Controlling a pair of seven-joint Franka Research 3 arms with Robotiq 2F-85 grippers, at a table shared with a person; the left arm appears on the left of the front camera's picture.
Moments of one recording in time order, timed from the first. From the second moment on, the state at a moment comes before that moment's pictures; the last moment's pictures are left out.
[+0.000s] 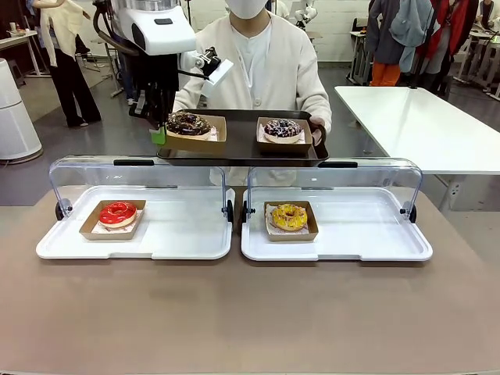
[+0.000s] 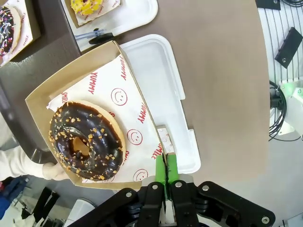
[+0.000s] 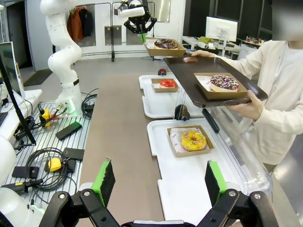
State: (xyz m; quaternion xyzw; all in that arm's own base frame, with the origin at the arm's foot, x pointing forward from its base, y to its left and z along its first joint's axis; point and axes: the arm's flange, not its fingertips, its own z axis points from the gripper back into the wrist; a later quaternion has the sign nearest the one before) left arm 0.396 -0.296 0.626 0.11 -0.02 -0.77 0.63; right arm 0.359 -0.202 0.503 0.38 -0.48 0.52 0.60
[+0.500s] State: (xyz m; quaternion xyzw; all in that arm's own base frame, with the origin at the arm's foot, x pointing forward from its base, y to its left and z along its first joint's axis) left arm 0.396 -0.296 0.626 0.11 -0.02 -0.77 0.63; right arm 0.359 -0.202 0.503 0.38 -0.48 0.52 0.60
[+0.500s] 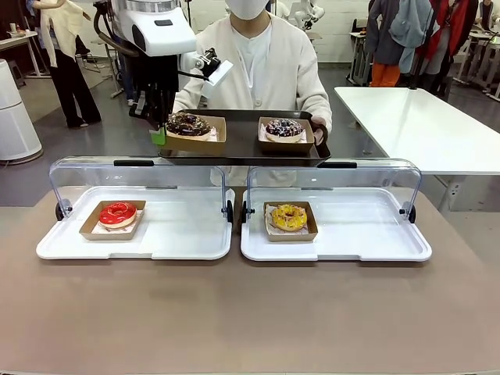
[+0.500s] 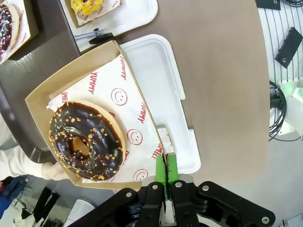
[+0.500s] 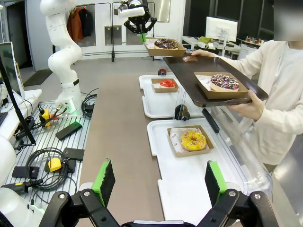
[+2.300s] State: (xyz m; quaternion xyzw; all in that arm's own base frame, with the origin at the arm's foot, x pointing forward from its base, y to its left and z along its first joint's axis) left arm 0.581 -0.273 0.573 0.03 -0.01 -0.79 0.61; right arm 0.359 -0.203 0.503 0.37 -0.48 0.52 0.60
